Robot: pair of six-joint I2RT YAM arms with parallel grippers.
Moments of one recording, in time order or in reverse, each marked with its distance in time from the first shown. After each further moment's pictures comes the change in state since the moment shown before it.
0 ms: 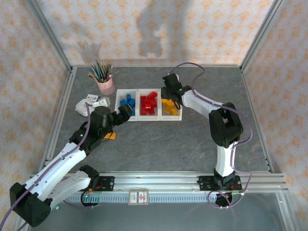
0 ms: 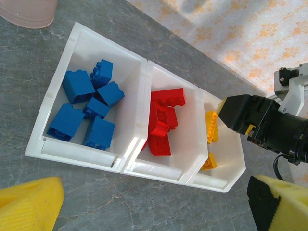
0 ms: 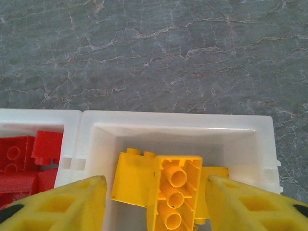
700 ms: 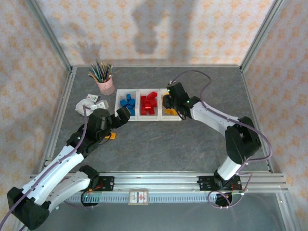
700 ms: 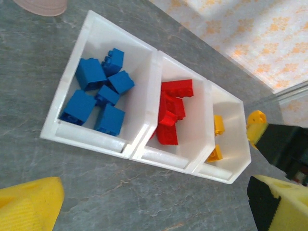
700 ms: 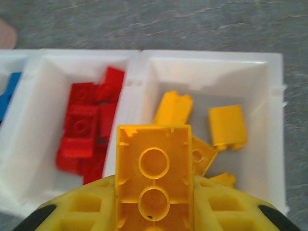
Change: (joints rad) left arm -0.013 -0.043 0.000 -0.078 -0.006 -0.027; right arm 0.057 -0.273 -0.268 0.074 -0.077 0.024
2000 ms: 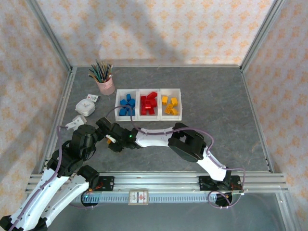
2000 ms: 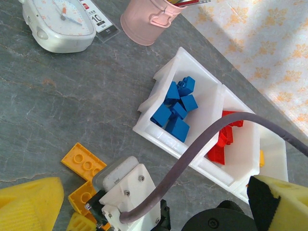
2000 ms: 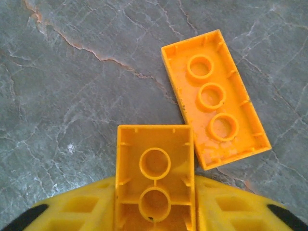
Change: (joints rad) left arm 0.000 -0.341 -0.013 -0.418 -0.239 -0.158; right arm 0.605 0.583 0.401 0.071 -0.159 -0.356
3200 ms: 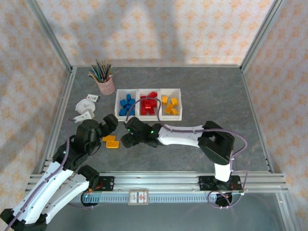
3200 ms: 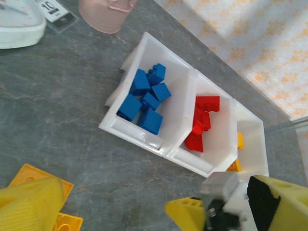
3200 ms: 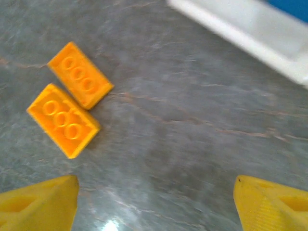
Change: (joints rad) left arm 0.000 0.077 -0.008 0.140 0.092 0.069; right arm -0.061 -0.369 -0.351 0.008 0.083 0.319
